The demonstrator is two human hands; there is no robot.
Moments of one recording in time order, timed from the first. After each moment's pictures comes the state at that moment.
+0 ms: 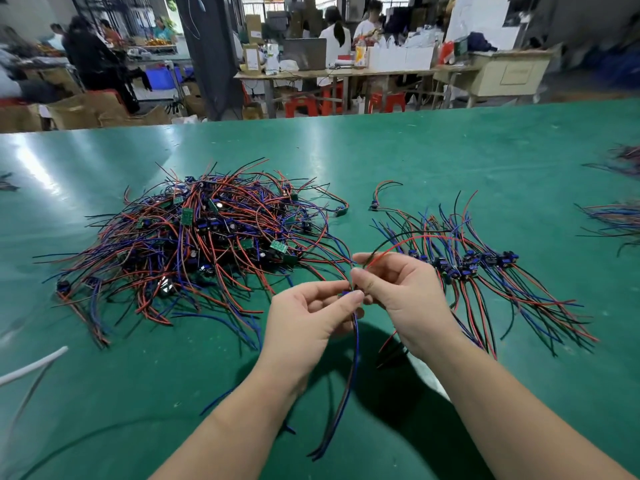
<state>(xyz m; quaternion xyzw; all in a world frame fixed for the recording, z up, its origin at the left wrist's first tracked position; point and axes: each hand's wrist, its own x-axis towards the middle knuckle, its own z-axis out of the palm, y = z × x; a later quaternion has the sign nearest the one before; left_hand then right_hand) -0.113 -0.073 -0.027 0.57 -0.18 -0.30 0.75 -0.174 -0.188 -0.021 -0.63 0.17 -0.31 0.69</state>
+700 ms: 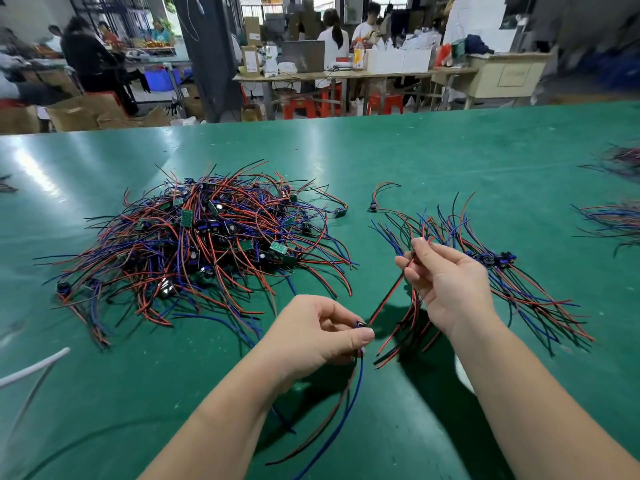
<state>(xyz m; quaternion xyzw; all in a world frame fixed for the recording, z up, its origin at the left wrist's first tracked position) -0.104 -0.062 -0.026 0.68 -0.28 -0.39 0.55 -0.186 -0.229 -0.008 -0.41 0.31 -0.39 0.77</state>
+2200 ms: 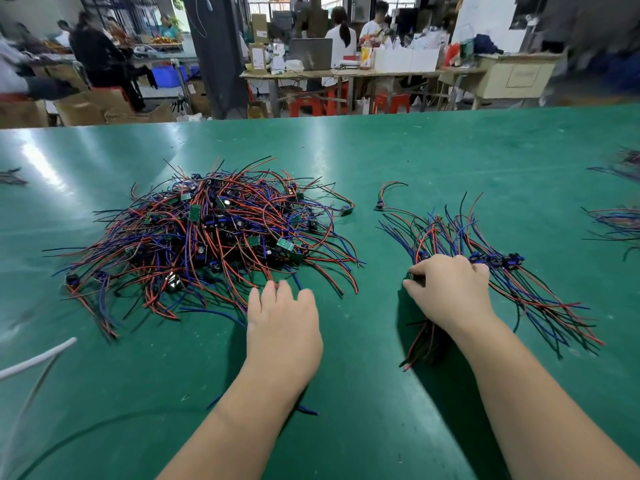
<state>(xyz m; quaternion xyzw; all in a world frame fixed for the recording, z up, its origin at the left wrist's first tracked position) -0.093 -0.057 -0.046 0.94 -0.35 0.06 0.02 -0.185 -0.250 -0.034 -0.91 0.39 -0.13 0.01</state>
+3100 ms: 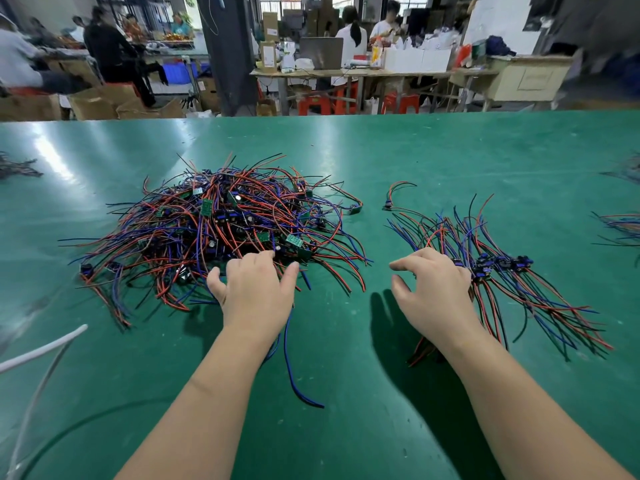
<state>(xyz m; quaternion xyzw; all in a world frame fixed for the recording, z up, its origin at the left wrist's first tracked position) -0.042 -0.049 -0.038 0.95 -0.20 0.10 0.20 -0.181 -0.216 -0.032 -0.91 0.30 -0.25 0.15</state>
